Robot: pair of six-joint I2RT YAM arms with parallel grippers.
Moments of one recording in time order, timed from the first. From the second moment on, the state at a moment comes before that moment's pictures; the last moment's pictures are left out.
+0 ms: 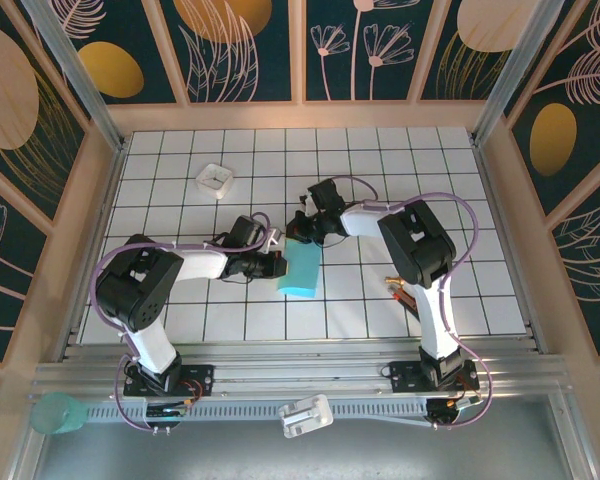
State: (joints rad) left arm -0.56 1.76 0.75 0.02 0.46 -0.51; right arm 0.58 2.15 1.33 -0.10 -0.54 0.76
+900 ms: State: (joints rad) left arm -0.56 1.77 0.76 0.04 0.43 -0.50; right arm 0.46 2.25 1.52 -0.15 -0.43 0.70
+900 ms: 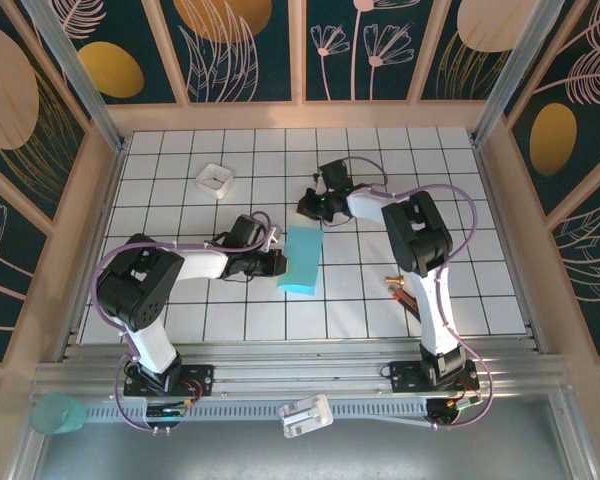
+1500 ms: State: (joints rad) left arm -0.56 1.76 0.76 0.05 0.43 -0.53; right arm 0.55 1.91 1.13 0.03 -0.49 0.66
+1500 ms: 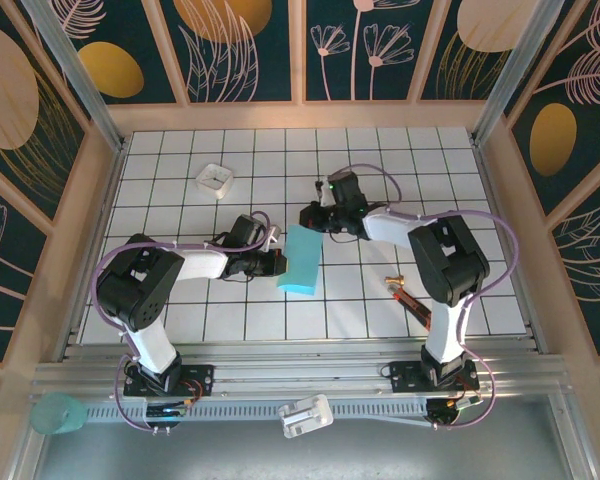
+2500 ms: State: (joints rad) left arm -0.53 1.68 0.82 -0.08 0.44 -0.62; right arm 0.60 2.05 1.10 0.14 -0.52 0.68
